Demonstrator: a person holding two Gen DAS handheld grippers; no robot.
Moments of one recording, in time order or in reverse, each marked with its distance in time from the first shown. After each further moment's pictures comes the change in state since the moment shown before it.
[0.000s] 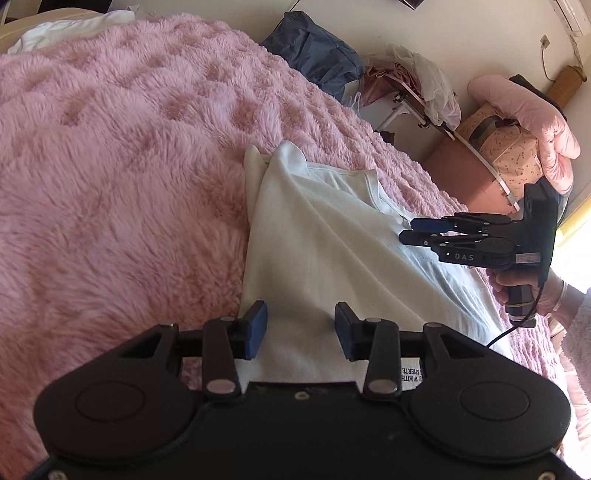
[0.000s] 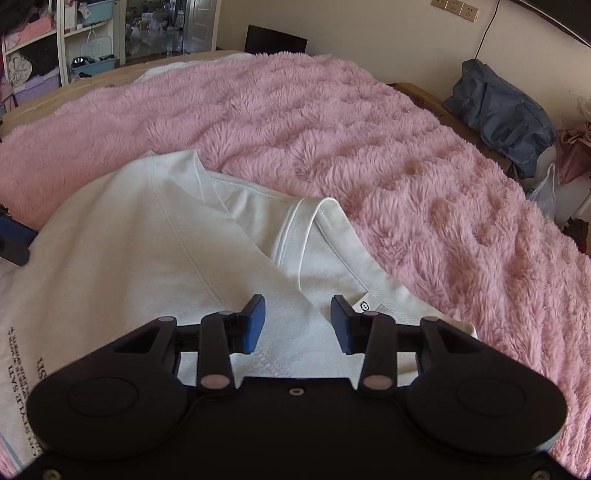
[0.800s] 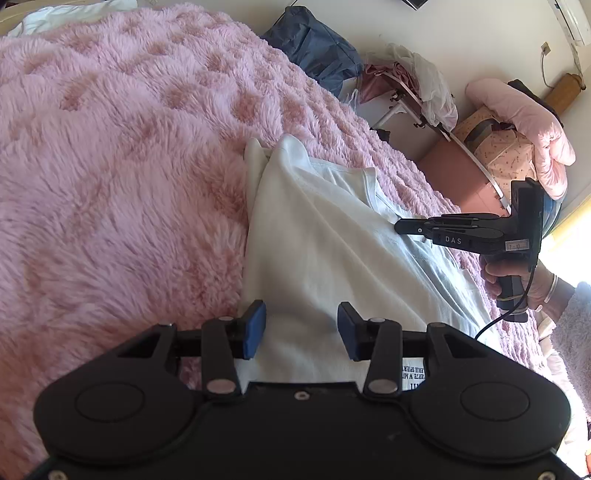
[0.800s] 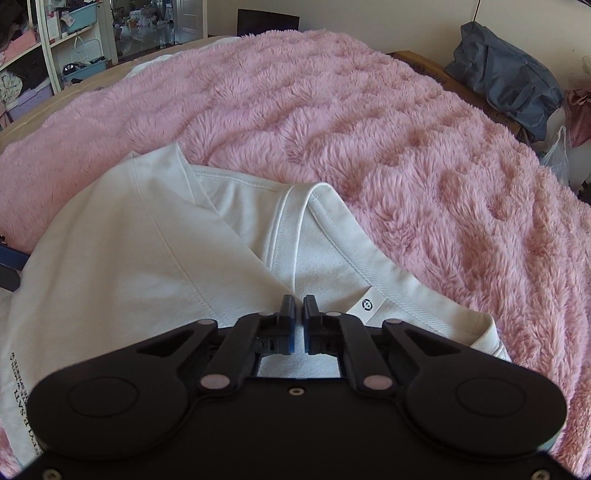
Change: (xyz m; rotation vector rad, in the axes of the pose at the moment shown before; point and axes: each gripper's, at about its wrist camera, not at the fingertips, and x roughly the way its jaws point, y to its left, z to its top) left arm -0.001 0.006 -0.002 -0.026 0.016 -0.028; right arm 0.016 -0.017 0.011 0.096 0.066 0.054
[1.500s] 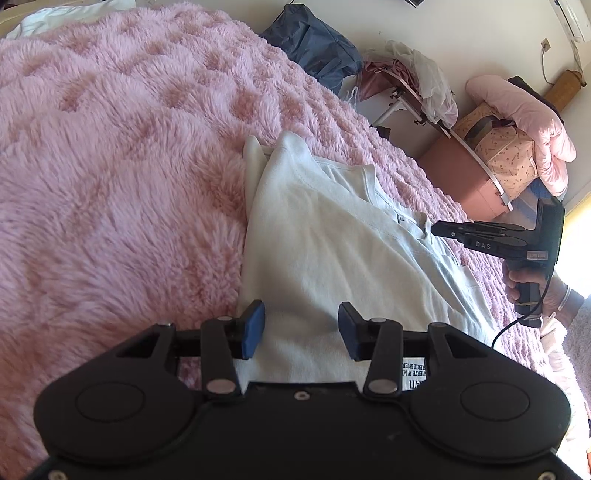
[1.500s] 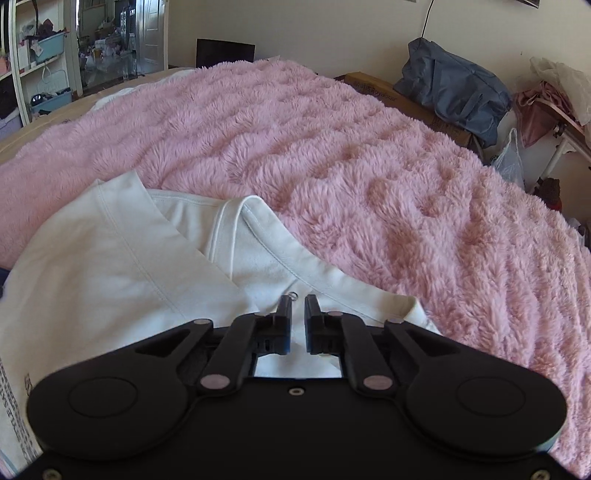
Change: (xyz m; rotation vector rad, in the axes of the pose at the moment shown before) left arm 0.000 -0.002 0.000 0.008 0.008 0.006; right arm -0.040 -0.031 -0.025 0.052 -0.082 -0.126
